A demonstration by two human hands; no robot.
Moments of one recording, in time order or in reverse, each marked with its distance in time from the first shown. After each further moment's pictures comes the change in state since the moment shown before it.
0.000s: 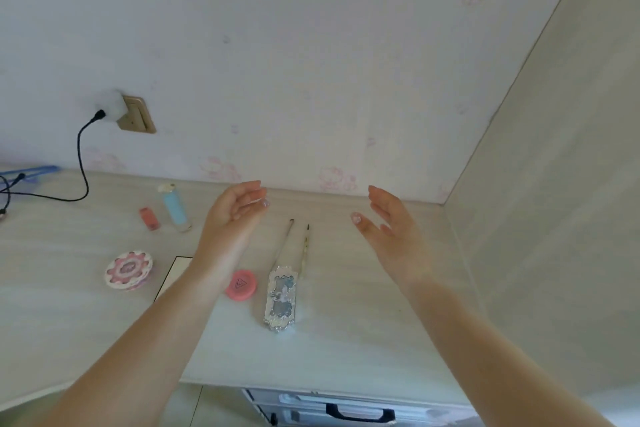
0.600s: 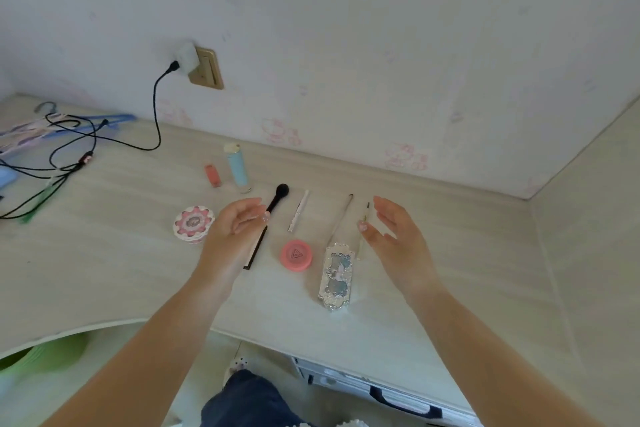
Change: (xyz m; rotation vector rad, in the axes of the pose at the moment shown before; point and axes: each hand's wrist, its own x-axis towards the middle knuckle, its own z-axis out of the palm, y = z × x) left_hand -0.013 -0.059 -0.089 0.058 0.188 -0.216; right_hand 0.005 0.037 0.086 0.020 -0.196 0.100
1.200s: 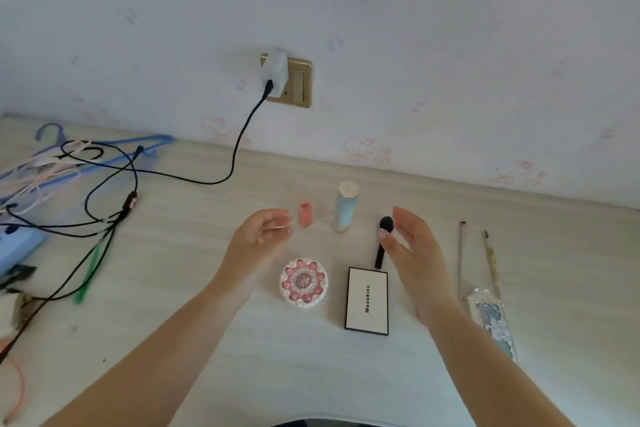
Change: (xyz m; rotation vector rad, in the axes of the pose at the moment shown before) left_hand 0.195 -0.008 -0.185 0.104 -0.228 -0.076; right_hand 0.094 -0.043 0.242 0.003 0.171 0.159
